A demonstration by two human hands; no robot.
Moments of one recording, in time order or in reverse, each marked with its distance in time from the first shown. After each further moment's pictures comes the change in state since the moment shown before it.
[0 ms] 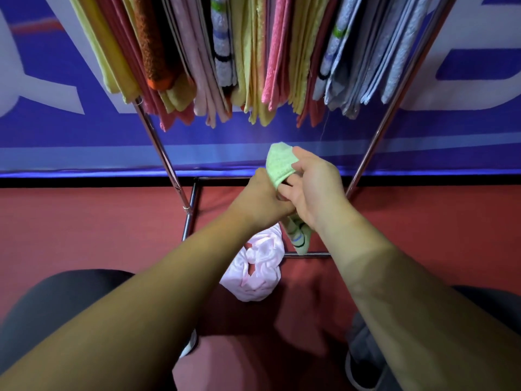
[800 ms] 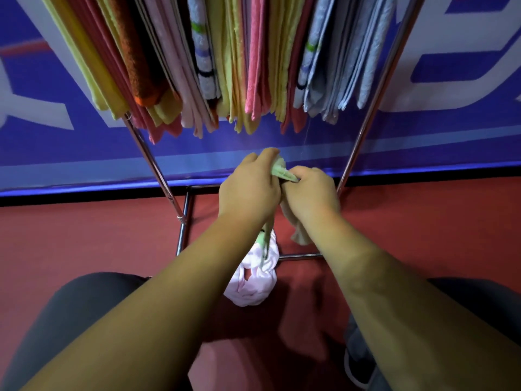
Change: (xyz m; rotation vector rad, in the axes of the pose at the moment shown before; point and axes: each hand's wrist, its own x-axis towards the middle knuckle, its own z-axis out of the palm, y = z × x) left_hand -0.009 0.050 -0.006 0.509 0.367 0.082; right_hand 0.012 0.002 -0.039 -1.259 0.229 -0.519
